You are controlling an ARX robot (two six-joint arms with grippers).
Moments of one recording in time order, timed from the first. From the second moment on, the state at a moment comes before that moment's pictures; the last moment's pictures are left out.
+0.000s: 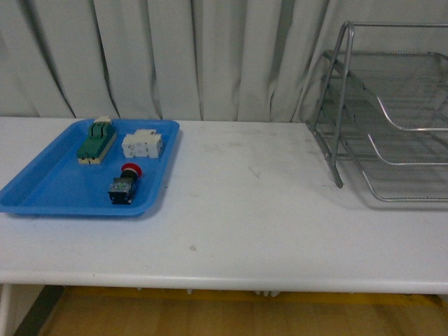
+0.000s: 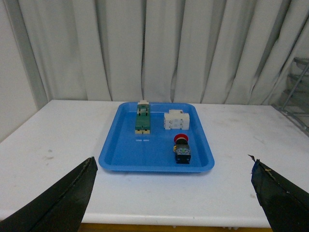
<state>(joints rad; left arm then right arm) 0.00 0.01 0.01 0.00 0.00 0.00 0.00 0.00 0.01 0.00 0.00 0.00</state>
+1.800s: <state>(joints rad) 0.00 0.01 0.01 0.00 0.00 0.00 0.00 0.00 0.01 0.00 0.00 0.00</state>
